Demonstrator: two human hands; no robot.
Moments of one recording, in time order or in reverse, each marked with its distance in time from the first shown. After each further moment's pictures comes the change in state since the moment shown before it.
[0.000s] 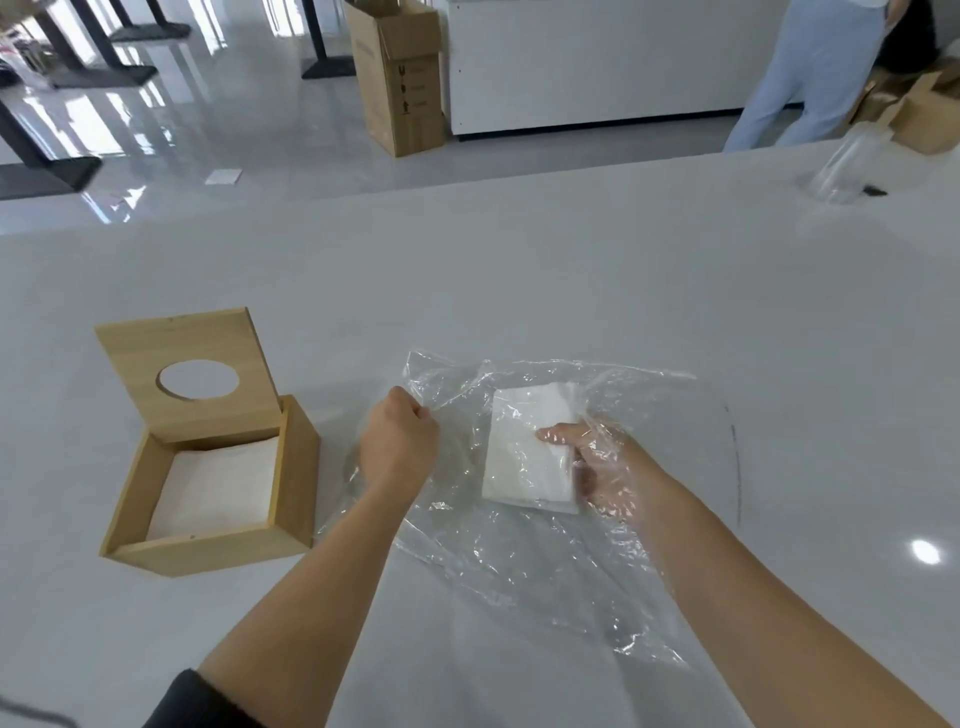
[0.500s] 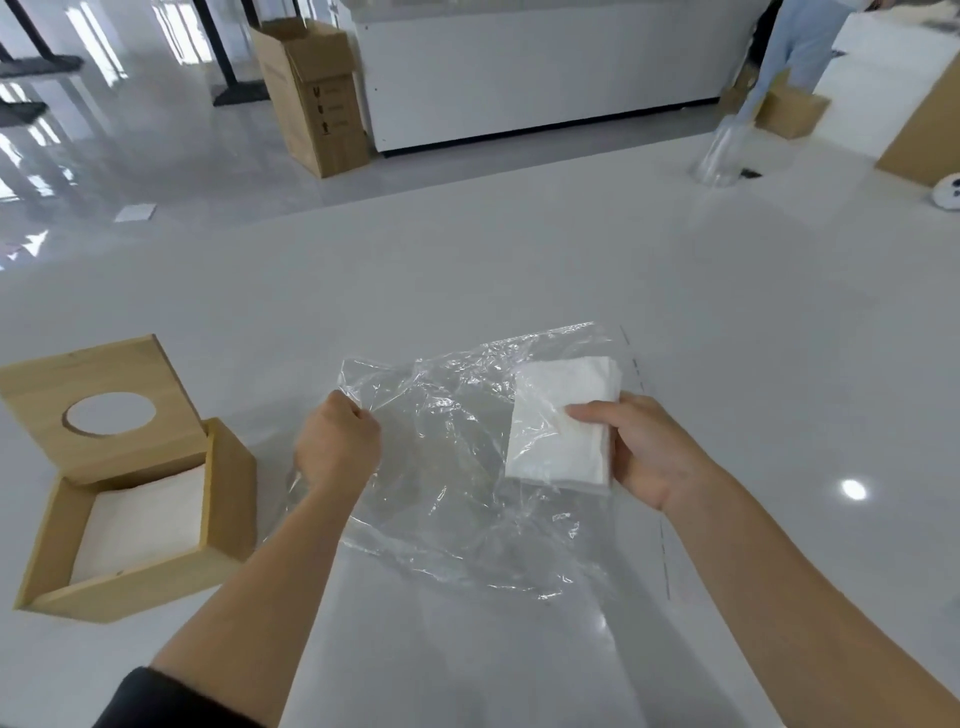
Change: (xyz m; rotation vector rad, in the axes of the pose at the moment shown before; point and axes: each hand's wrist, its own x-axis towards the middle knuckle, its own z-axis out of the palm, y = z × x) left_hand 0.004 0.004 0.006 0.121 0.047 0.063; right_hand -0.056 -0.012 -0.061 0.127 0.098 -0.278
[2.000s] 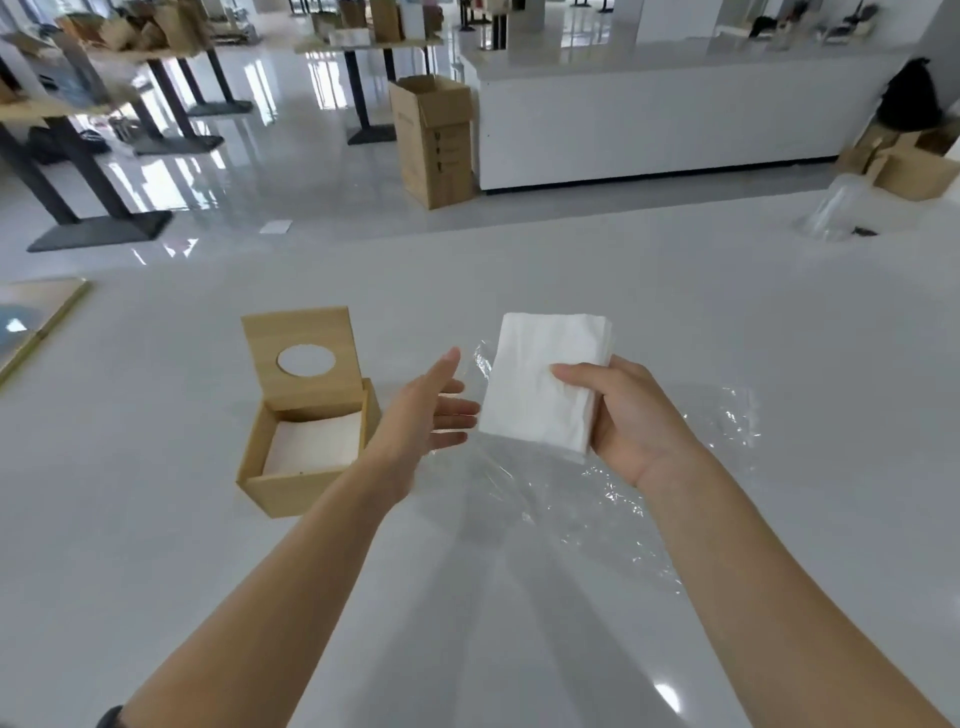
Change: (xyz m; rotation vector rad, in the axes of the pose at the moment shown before) left_hand -0.081 -0.009 -0.115 -1.010 -0.430 -0.102; right_hand -0.059 -0.013 0.104 0.061 -0.237 -0.154
